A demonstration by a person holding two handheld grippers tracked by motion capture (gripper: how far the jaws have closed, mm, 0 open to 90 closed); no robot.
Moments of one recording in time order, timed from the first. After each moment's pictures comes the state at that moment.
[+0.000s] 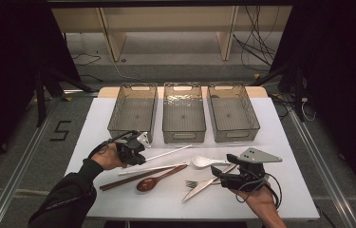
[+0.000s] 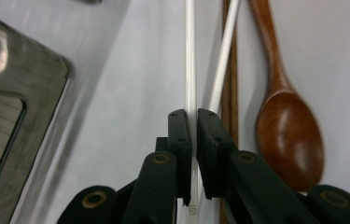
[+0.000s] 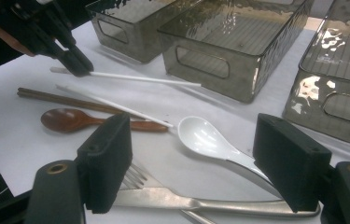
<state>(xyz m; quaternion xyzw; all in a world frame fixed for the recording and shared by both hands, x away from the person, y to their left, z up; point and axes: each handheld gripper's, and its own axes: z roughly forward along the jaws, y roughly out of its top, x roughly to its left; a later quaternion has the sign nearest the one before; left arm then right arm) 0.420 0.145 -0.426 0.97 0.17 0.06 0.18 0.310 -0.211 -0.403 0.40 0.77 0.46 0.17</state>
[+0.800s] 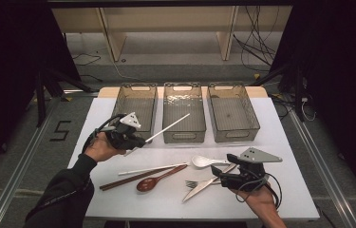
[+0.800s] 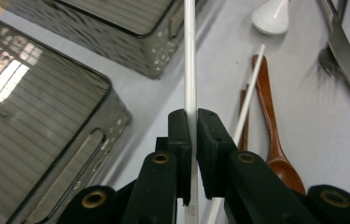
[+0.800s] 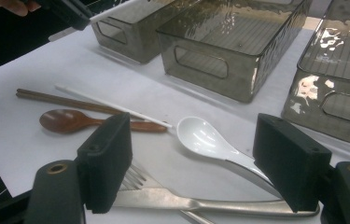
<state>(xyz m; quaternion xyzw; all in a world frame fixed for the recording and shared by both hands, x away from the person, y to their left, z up) 0.432 0.167 -0.382 0.91 0.25 0.10 0.31 0.310 -0.211 -0.404 0.41 0.77 0.46 0.17</state>
